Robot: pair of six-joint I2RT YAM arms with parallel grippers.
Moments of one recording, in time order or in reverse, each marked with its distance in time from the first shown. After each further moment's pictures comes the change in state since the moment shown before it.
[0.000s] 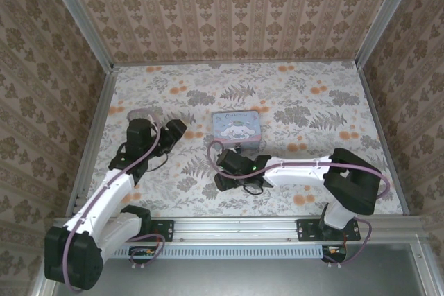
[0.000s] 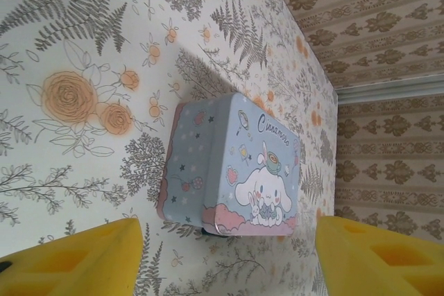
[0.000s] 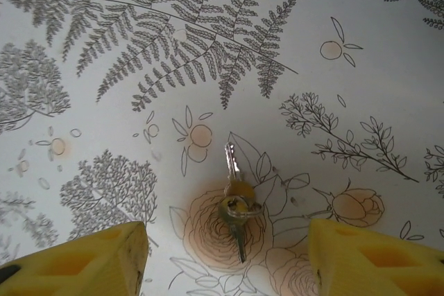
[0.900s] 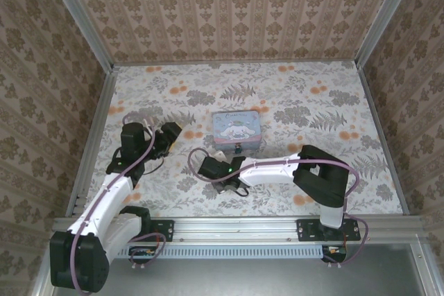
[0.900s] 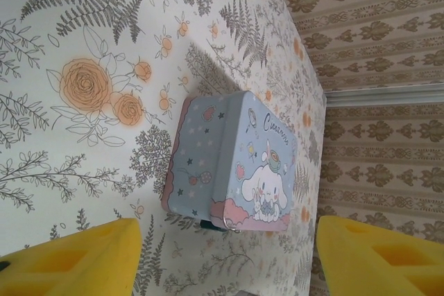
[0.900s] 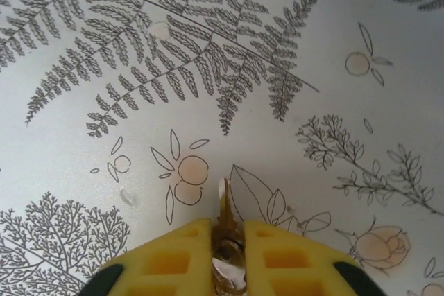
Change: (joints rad) left arm 0.096 -0.020 -0.064 0.043 0.114 -0.032; right arm 0.078 0.218 0.212 -0.175 0.164 0.021
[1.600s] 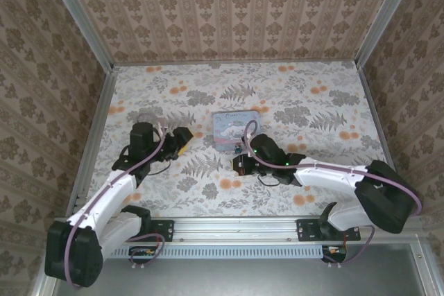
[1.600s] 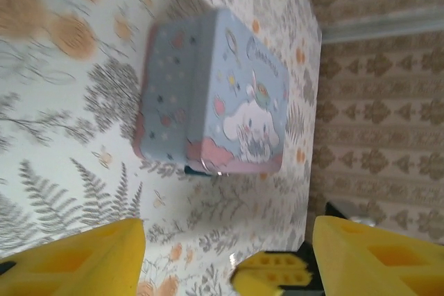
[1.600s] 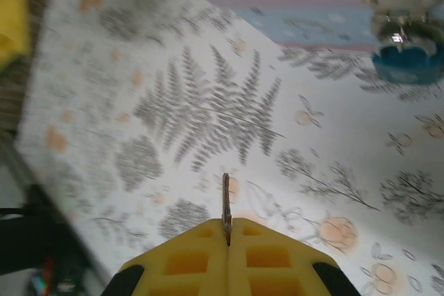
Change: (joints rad) left arm -0.145 0.066 0.018 0.019 0.078 0.016; right arm -0.338 -0.518 -0.513 0.577 -0.508 0.113
